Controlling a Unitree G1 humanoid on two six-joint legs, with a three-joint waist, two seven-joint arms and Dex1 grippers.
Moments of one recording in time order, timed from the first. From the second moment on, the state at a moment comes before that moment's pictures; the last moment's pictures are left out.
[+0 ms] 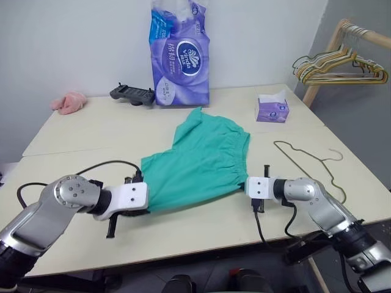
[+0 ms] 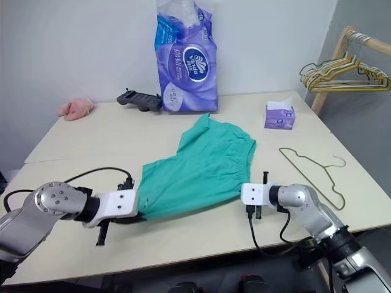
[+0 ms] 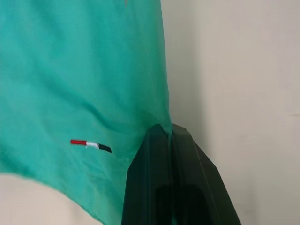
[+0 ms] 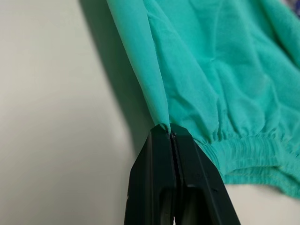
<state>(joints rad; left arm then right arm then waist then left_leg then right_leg) -0.09 1.18 -0.17 -0.38 -0.15 0.39 -1.19 -0.34 -0.69 0.41 -0.04 -0.20 0.00 0.85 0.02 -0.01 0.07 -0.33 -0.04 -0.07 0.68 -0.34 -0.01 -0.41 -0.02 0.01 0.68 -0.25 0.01</state>
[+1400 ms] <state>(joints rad) -0.13 1.09 -0.20 -0.29 -0.18 0.40 -1.28 -0.14 -0.79 0.34 -0.37 -0.09 0.31 0.98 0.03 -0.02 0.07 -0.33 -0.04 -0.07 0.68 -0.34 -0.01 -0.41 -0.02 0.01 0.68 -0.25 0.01</state>
